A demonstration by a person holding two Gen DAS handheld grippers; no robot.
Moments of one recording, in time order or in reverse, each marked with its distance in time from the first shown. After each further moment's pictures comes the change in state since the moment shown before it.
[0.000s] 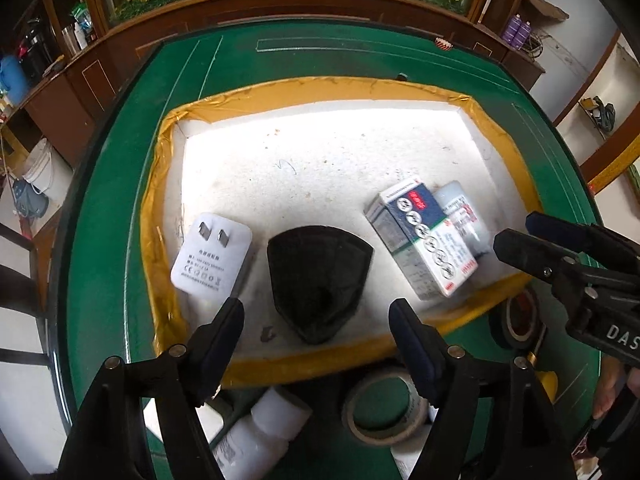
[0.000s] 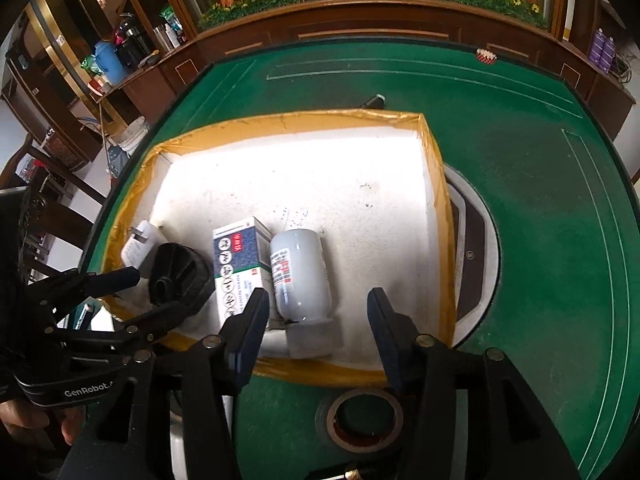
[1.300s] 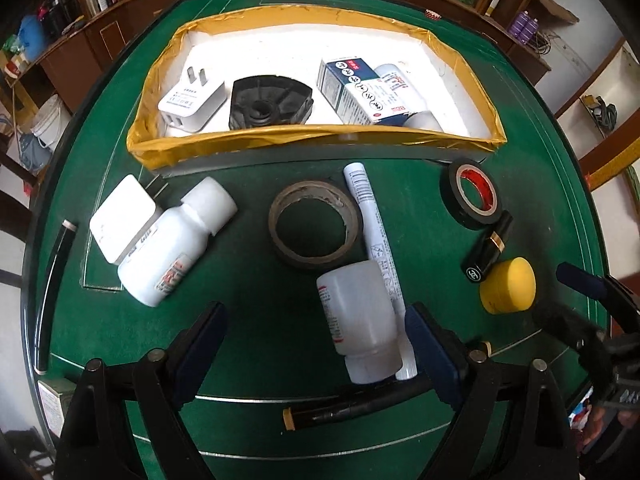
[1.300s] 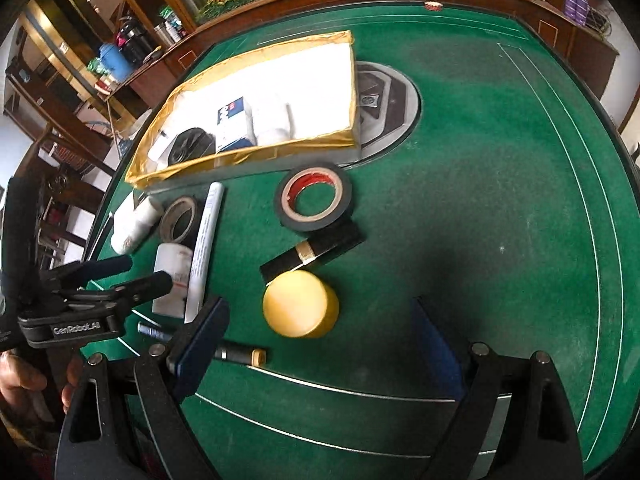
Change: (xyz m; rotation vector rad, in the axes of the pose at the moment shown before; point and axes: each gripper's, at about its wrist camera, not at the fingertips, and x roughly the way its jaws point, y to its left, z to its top) left arm -0.016 -0.049 -0.103 -0.084 0.060 -0.005; right arm -0.063 -0.042 -0.137 0.053 0.063 0.052
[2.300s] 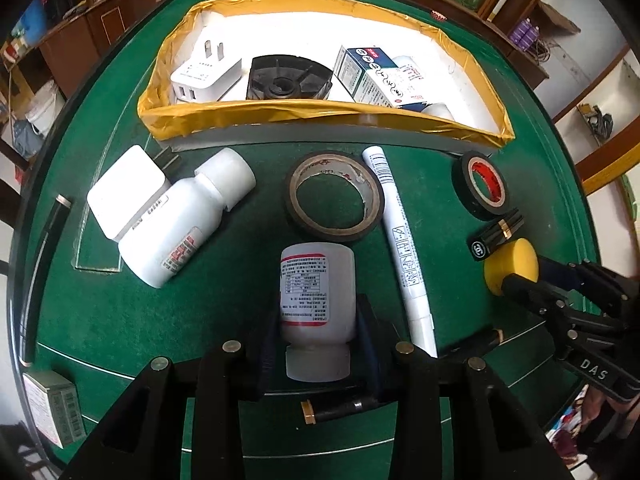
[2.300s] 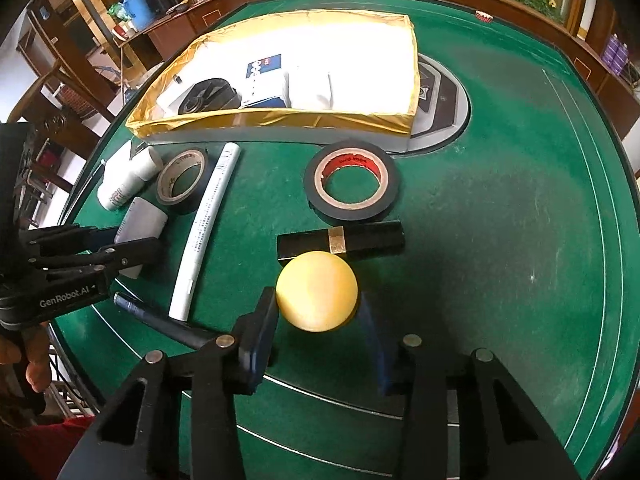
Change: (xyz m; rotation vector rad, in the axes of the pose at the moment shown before) left arm 0.005 0.025 -0.017 -0.040 0.019 -0.063; right arm 0.028 0.025 0.005 -0.167 0.061 -0.054
